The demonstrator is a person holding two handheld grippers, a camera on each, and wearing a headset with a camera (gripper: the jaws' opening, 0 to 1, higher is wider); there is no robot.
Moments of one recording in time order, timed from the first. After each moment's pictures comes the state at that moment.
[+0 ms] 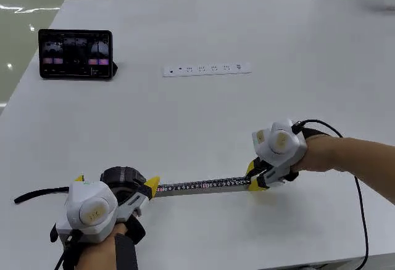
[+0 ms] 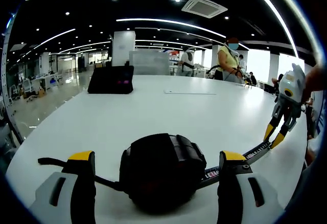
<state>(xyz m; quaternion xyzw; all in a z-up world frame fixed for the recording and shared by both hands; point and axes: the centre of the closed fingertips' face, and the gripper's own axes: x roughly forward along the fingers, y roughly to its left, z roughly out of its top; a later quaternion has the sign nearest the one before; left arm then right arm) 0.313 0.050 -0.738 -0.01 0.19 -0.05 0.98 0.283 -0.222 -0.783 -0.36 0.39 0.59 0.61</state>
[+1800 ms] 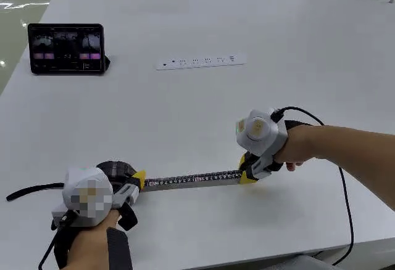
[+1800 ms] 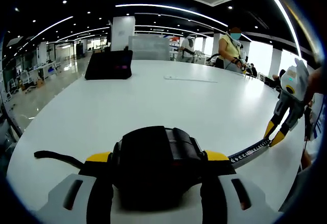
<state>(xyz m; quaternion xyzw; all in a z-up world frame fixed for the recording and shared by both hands) 0.310 0.047 -0.754 -0.02 0.26 -0.06 0.96 0.278 -0.216 -0.784 -0.35 0.45 0.55 0.61</state>
